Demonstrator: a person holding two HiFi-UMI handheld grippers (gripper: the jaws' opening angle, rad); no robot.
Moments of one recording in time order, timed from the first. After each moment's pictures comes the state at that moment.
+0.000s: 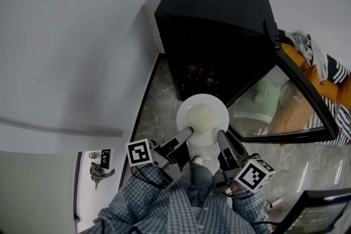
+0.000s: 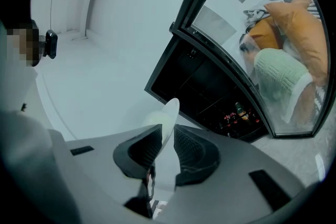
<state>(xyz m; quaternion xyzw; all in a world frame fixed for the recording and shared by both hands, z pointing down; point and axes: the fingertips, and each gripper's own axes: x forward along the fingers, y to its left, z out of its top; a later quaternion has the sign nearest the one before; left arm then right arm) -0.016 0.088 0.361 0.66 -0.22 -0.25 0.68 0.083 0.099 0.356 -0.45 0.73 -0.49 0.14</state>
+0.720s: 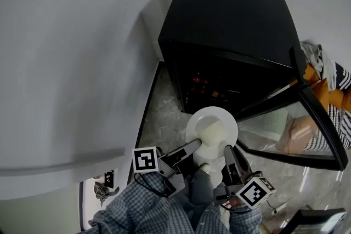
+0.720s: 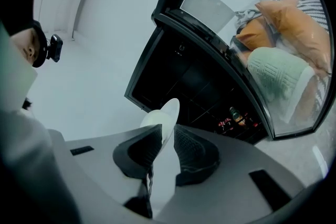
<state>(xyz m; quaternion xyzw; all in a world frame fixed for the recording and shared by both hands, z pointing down) -0.028 -0.001 0.397 0.65 -0.18 -0.19 0.71 0.068 0.024 0.393 -0.51 0.69 -0.49 0.16</state>
